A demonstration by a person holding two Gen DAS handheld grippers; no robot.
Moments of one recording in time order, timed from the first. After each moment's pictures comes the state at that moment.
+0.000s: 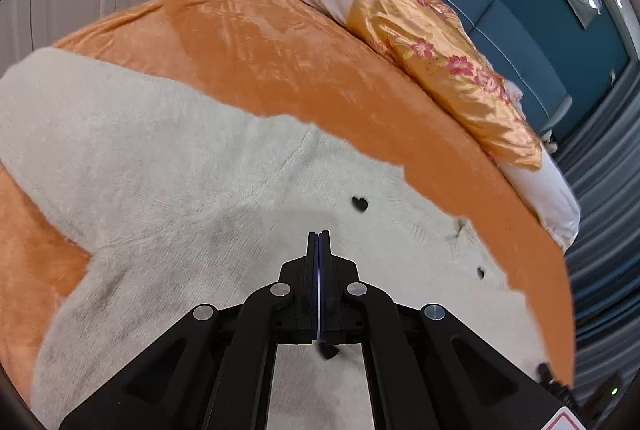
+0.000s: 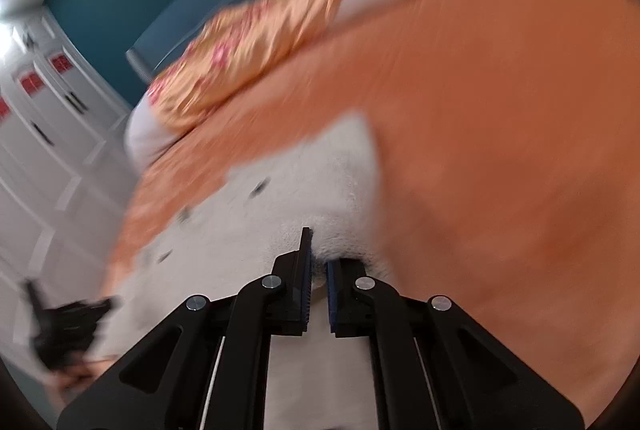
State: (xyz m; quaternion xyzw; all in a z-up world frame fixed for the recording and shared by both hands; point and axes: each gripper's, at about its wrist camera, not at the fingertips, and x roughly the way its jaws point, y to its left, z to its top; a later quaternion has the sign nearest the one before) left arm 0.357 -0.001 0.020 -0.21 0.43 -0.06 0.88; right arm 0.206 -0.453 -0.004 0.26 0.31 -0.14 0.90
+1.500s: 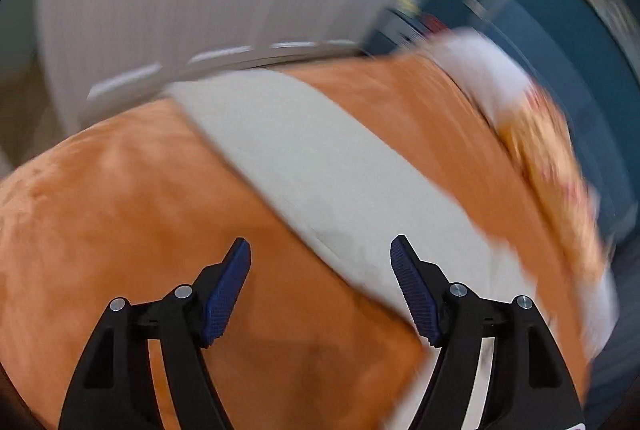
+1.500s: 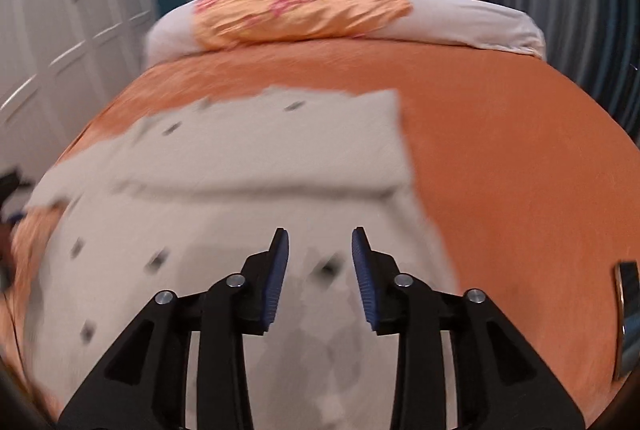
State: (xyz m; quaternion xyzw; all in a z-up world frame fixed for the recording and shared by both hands) left arm 0.307 0.272 0.009 -0.34 0.37 0.15 0.85; right arm 0.101 -0.309 0.025 0.05 0.37 -0.08 0.92
